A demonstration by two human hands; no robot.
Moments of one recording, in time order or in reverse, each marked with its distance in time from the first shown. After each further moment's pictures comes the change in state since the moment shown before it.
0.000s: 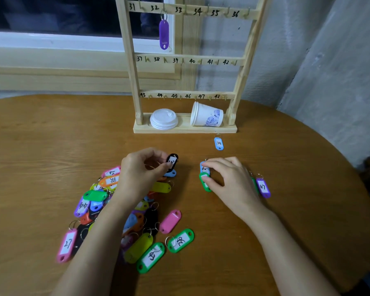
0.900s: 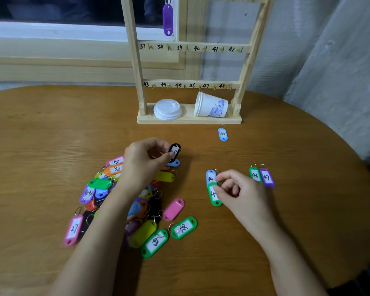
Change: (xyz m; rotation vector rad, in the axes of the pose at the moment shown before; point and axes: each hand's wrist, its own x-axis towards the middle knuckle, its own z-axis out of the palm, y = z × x) left_hand 0.001 -0.004 0.002 0.021 0.018 0.008; right_hand -0.049 -0.012 -0.004 0.339 0.091 0.198
